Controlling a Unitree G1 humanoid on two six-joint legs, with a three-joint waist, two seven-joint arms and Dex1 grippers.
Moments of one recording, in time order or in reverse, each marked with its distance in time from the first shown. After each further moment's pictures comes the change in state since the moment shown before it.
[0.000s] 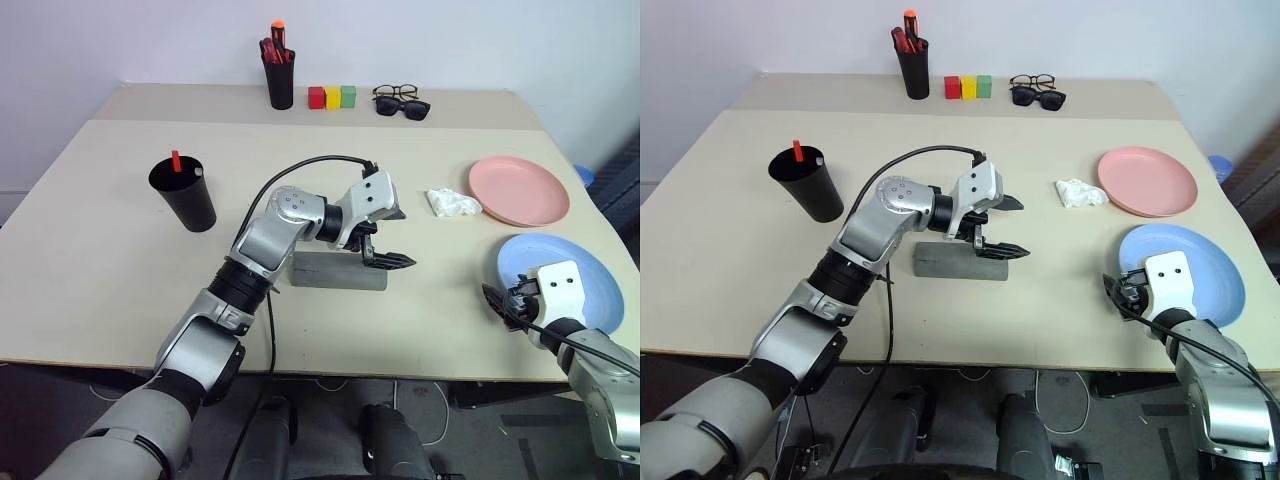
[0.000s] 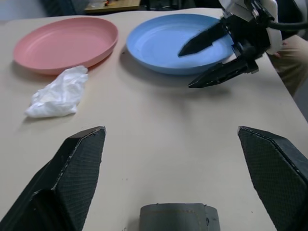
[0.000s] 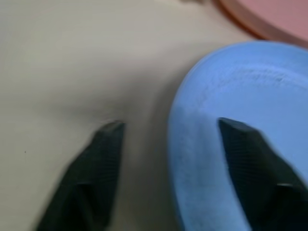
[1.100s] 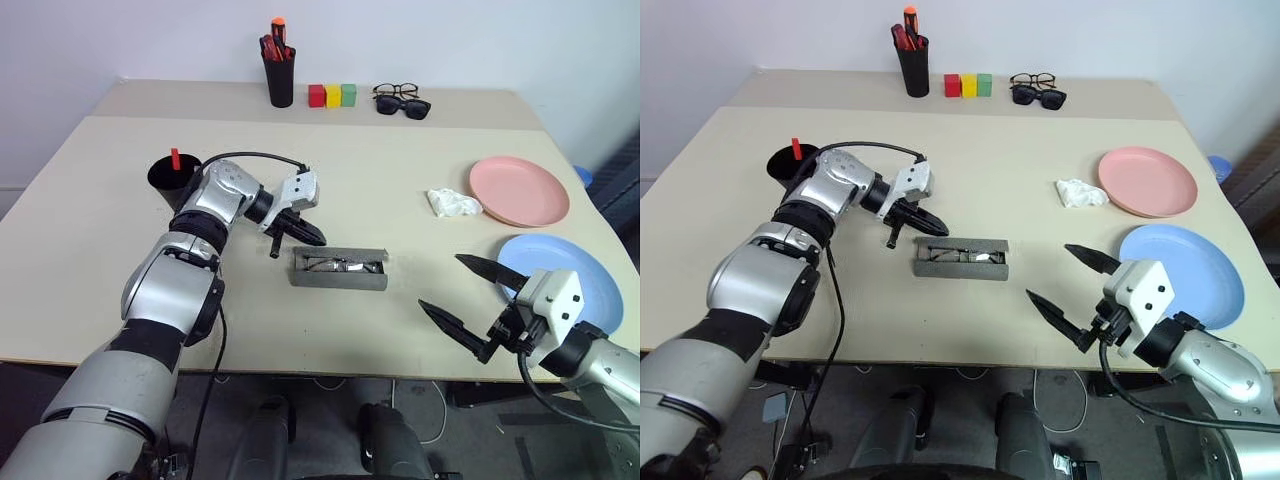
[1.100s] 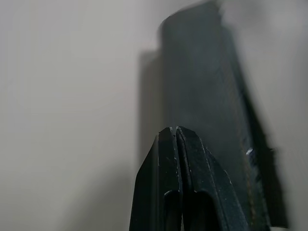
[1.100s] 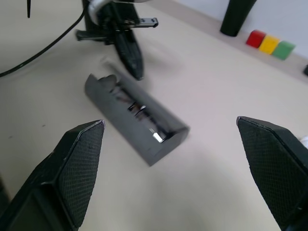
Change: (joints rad) left arm -0.303 0.178 0.033 0.833 0.157 -0.516 -0.508; right arm 0.154 -0.041 -0.026 -0.401 0.235 -0.258 0.350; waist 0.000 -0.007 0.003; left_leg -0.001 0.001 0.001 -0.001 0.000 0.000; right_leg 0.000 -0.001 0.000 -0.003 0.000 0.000
